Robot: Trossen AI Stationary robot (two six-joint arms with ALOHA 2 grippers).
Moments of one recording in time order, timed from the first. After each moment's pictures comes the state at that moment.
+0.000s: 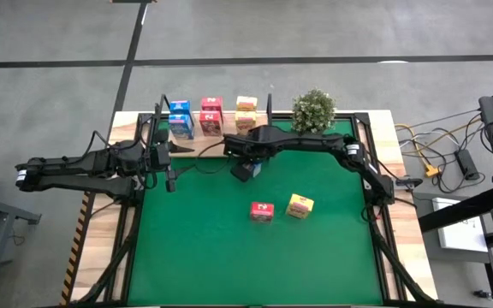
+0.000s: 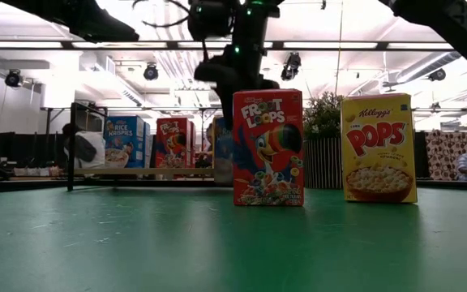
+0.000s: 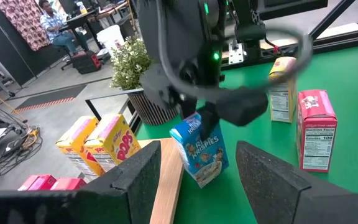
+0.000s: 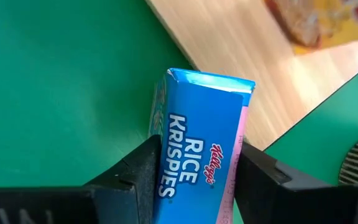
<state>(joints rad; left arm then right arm) 0.06 0.59 0.62 -0.27 -0.23 0.25 -0.15 2.21 2.15 -1.24 0.22 0.43</state>
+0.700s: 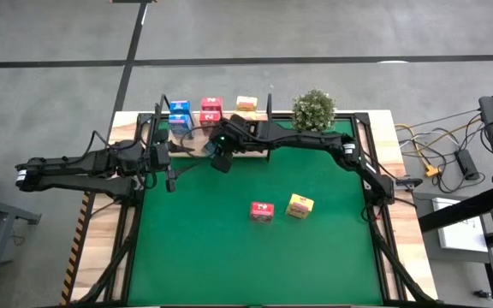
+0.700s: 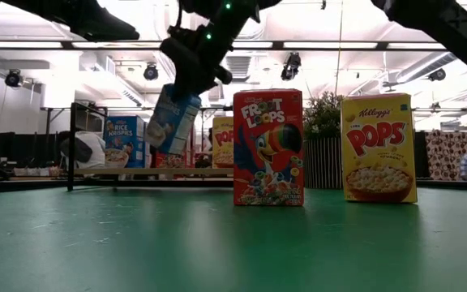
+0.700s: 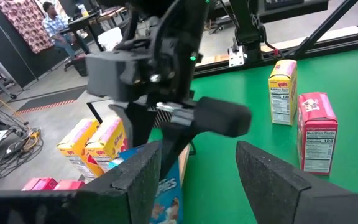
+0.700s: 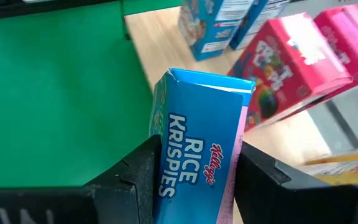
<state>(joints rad) 0.06 0.59 0.62 -0.26 -0.23 0.25 -0.18 2.25 2.24 -0.79 0.23 0.04</state>
